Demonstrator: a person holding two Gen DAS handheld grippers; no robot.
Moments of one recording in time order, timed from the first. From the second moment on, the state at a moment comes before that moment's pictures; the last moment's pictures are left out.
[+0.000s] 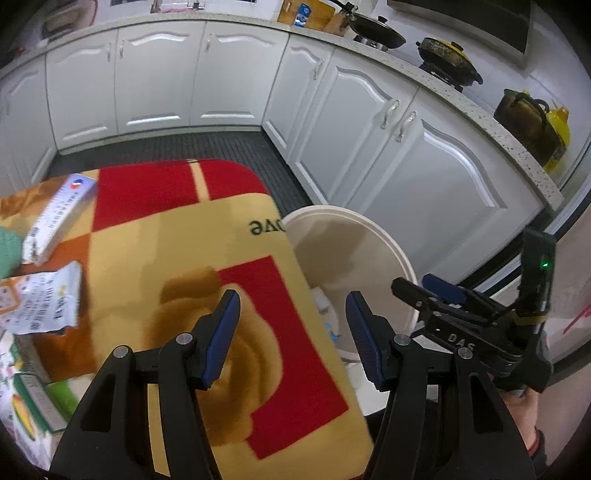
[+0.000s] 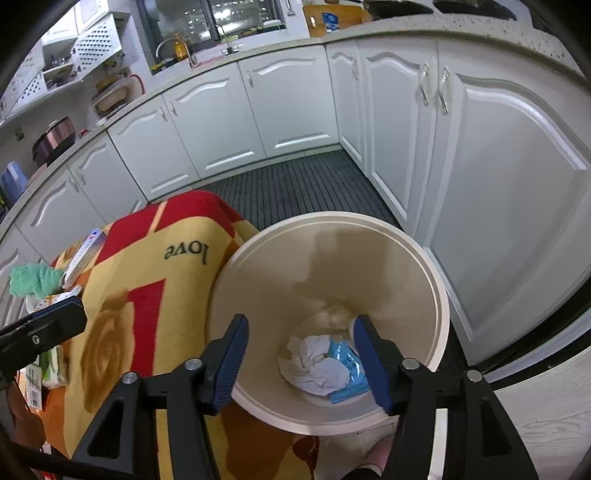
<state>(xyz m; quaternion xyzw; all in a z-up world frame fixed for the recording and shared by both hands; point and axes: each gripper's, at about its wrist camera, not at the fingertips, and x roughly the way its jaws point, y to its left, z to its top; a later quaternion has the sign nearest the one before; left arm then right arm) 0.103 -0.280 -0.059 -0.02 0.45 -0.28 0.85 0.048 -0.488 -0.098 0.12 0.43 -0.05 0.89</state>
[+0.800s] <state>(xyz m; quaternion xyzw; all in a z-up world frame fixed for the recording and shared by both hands) 0.083 -0.180 -0.038 -0.01 0.40 -0.17 0.90 0.047 -0.402 -0.069 0.09 0.41 0.02 0.91</state>
